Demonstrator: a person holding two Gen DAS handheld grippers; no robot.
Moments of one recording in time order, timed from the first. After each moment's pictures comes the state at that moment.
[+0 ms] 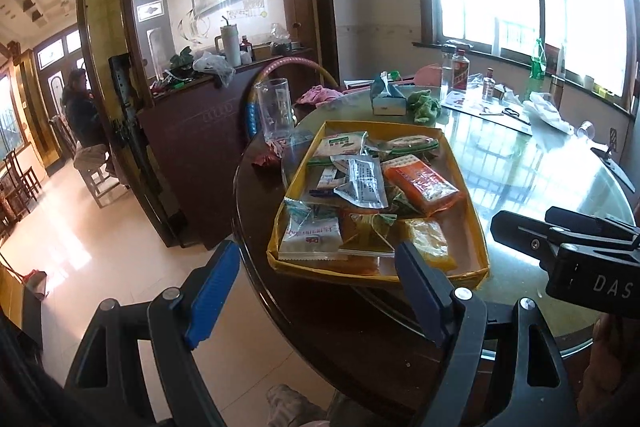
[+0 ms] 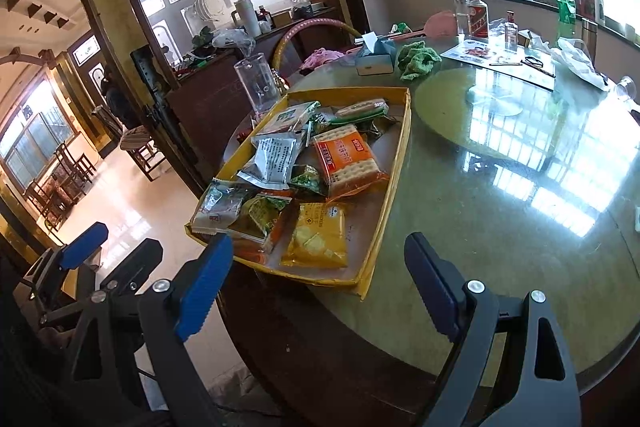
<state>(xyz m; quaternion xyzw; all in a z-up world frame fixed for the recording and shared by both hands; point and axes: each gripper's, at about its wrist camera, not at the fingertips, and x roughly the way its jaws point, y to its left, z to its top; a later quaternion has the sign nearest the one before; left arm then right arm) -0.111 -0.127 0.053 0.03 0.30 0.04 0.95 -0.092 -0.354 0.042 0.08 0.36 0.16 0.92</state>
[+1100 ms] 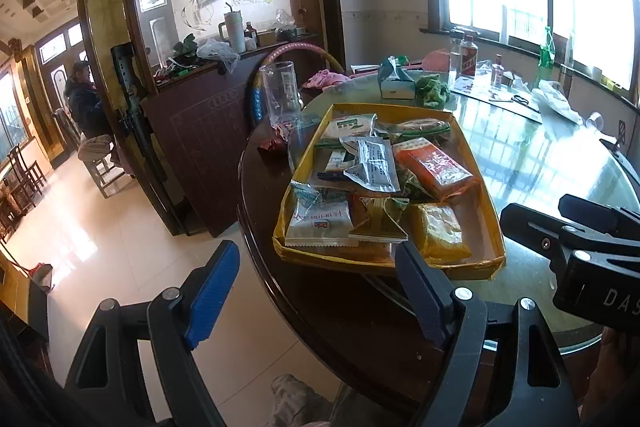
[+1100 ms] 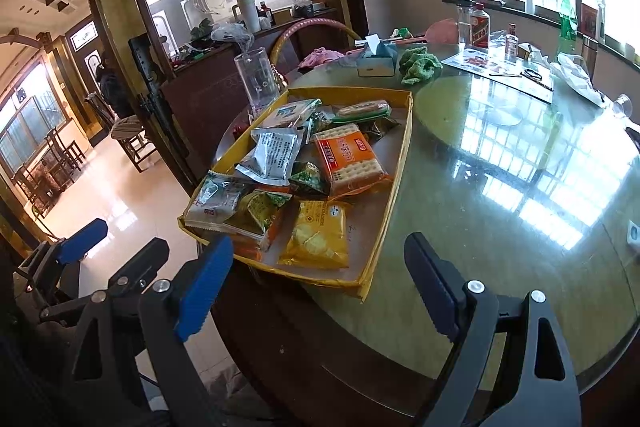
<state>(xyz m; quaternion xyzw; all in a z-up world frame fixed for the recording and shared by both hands) -0.105 -0.123 0.043 0.04 0.32 0.05 0.95 -0.093 -0.343 0.037 0.06 0.35 0.15 0.92</state>
